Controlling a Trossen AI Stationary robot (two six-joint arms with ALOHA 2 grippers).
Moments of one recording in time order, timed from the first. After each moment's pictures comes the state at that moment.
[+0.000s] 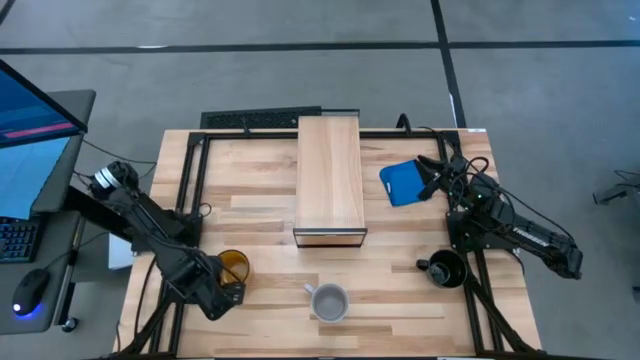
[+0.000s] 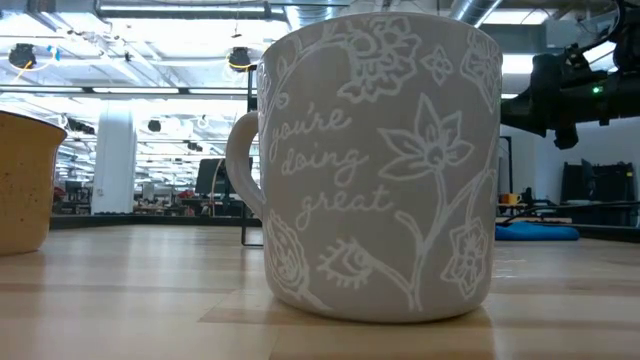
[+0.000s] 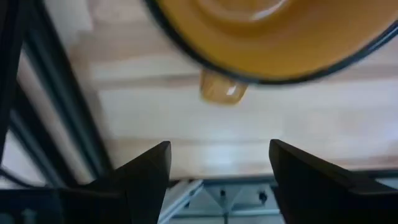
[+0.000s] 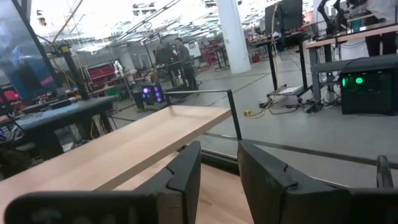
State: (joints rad) left arm -0.81 1.40 1.00 -0.96 0.14 -2.36; right arm -0.53 0.01 0.01 0.05 0.19 0.20
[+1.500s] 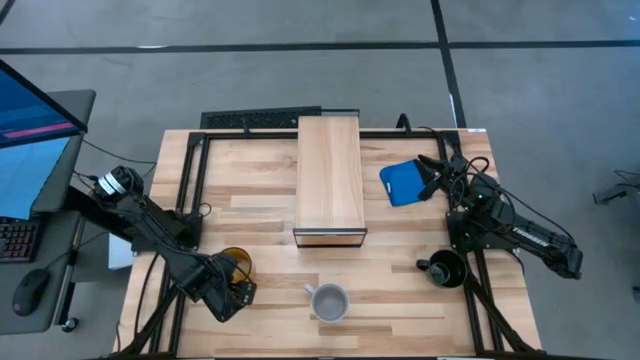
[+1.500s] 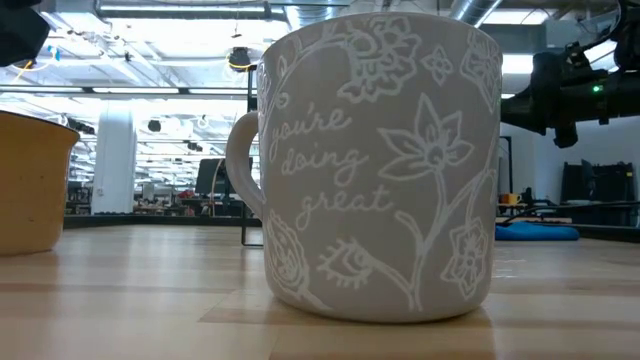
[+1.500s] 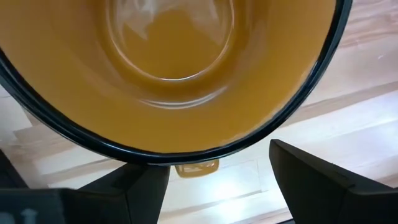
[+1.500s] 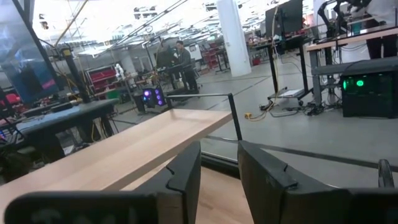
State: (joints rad) left arm -0.80 1.47 0.97 -0.88 -0.07 -2.16; right arm -0.53 0.01 0.01 0.07 0.19 0.20
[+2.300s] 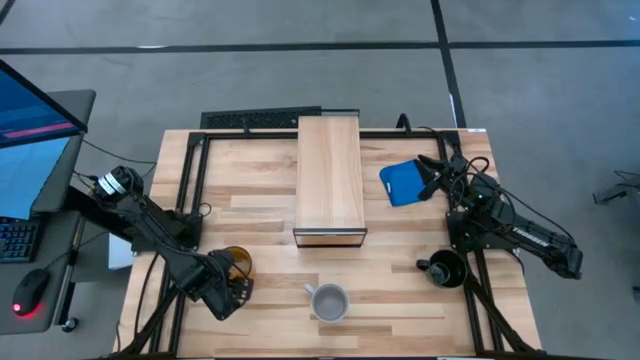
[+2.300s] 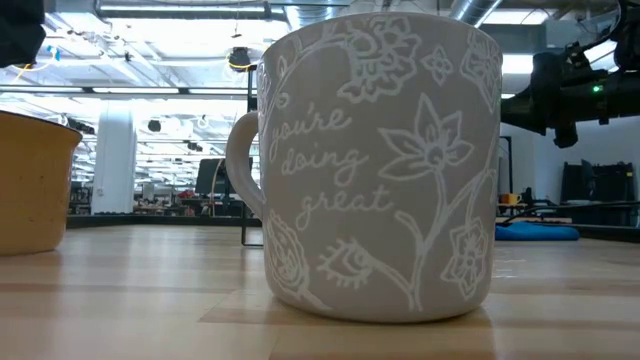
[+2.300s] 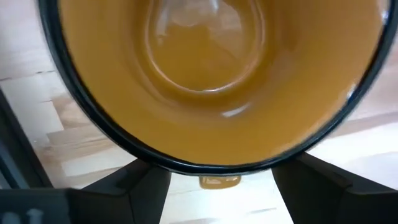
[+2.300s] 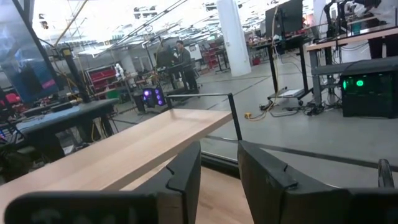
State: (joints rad) left arm -0.80 1.47 0.97 -0.96 -0.07 -2.21; right arm -0.53 0.01 0.01 0.07 0.19 0.20
